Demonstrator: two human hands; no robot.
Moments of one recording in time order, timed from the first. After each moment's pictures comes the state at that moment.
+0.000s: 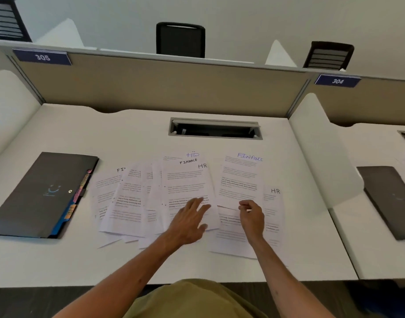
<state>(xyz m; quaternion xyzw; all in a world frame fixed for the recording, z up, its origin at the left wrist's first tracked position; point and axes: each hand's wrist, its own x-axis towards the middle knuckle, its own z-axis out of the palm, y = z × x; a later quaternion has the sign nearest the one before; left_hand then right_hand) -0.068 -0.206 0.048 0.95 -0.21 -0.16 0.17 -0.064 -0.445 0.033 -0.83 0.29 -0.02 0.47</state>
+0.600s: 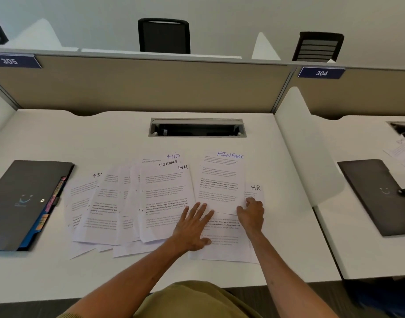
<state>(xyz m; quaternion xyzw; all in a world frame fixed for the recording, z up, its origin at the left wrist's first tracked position) -0.056 -0.293 0.001 0.94 -0.26 -0.22 0.04 -0.029 -0.528 0.010 -0.88 0.32 0.06 0.35</state>
